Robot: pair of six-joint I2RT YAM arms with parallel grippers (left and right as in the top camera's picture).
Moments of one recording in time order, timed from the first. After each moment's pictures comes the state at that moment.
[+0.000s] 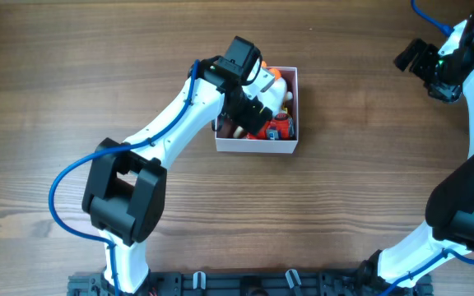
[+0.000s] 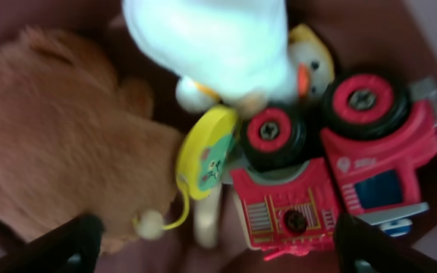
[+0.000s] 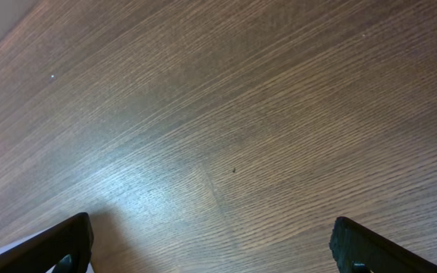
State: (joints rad) left arm -0.54 2.01 1.62 -0.85 0.14 0.15; right arm -0.34 1.89 1.63 -0.85 -0.21 0.26
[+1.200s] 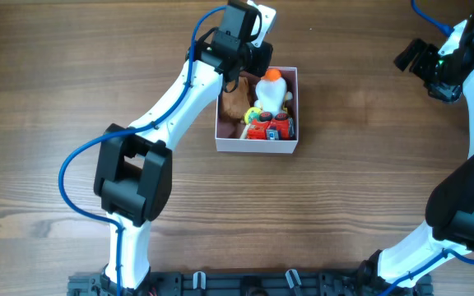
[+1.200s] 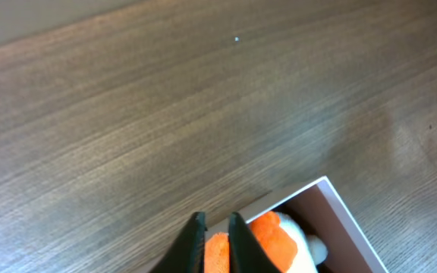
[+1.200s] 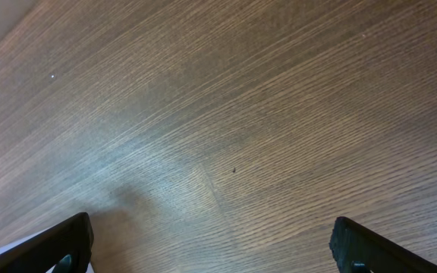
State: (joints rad) left arm -0.49 2.14 1.80 -0.45 0.16 -0.06; right arm -0.34 1.89 1.63 -0.85 -0.21 0.26
